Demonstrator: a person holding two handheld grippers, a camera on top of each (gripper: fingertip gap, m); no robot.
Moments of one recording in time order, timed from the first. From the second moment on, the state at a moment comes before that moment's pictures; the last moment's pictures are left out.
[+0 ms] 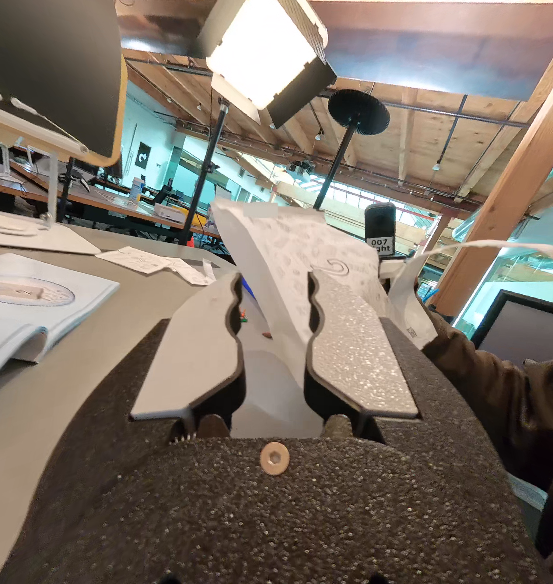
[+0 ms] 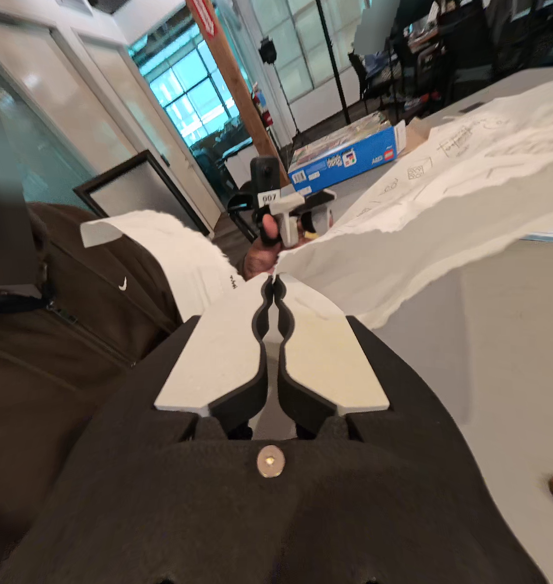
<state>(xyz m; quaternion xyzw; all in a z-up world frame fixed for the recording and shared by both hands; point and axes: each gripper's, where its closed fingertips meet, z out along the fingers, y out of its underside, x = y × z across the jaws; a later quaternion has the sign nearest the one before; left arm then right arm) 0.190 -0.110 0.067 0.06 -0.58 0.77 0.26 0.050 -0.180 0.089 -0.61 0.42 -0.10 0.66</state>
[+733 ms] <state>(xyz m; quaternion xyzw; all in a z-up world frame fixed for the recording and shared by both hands) 0.124 -0.245 0.034 -0.29 -0.74 0.37 0.48 0.024 -0.165 0.006 -0.81 0.26 0.16 0.50</state>
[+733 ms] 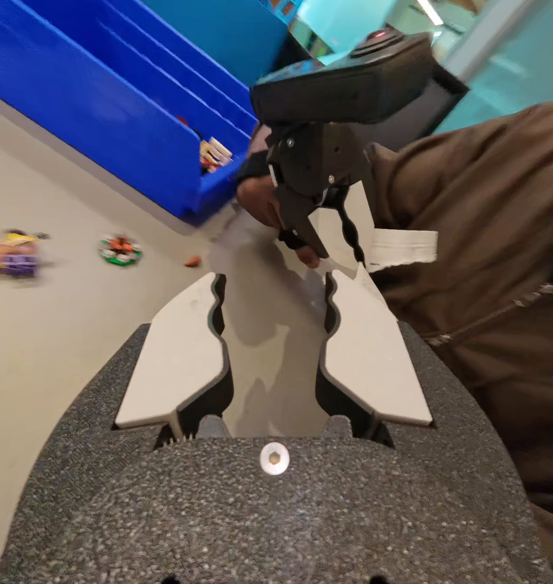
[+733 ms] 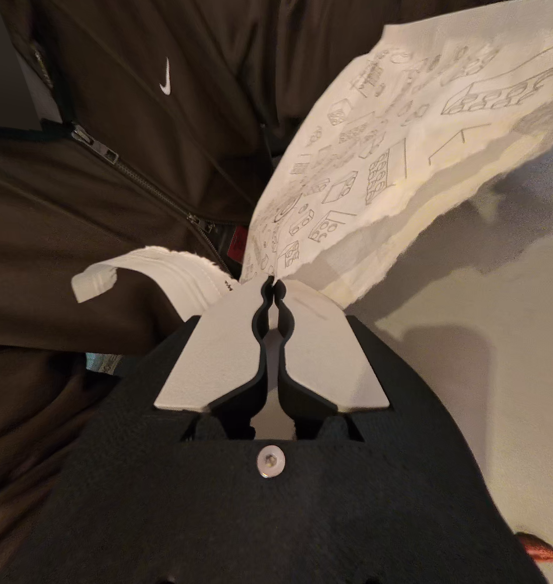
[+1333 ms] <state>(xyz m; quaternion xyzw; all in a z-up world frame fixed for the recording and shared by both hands) 0.079 -0.187 -0.003 -0.43 -0.70 0.09 0.56 0.028 -0.167 0.000 -0.87 0.24 0.14 0.41</state>
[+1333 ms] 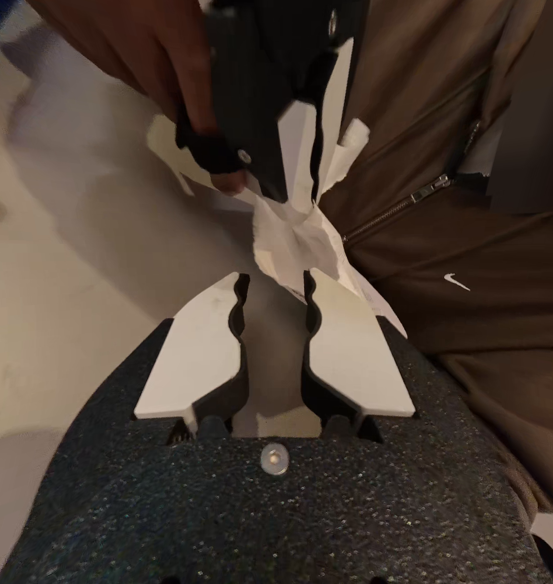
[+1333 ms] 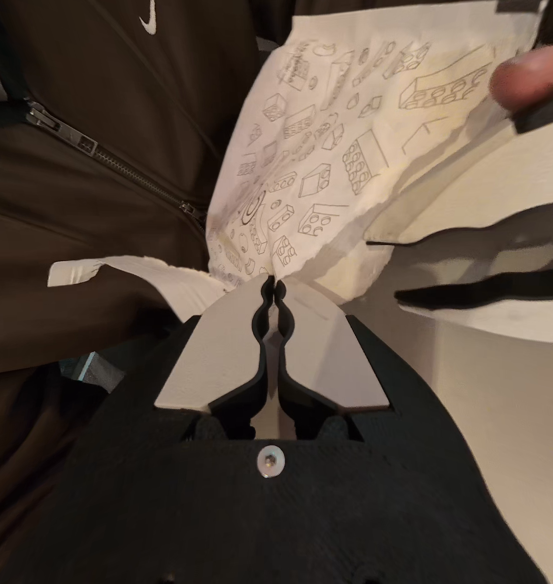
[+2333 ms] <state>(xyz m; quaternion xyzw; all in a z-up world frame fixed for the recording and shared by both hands) 0.078 -0.178 -0.041 -0.45 -0.73 0.04 0.51 0.008 -0.163 0.057 -0.80 0.13 0.21 0.55</state>
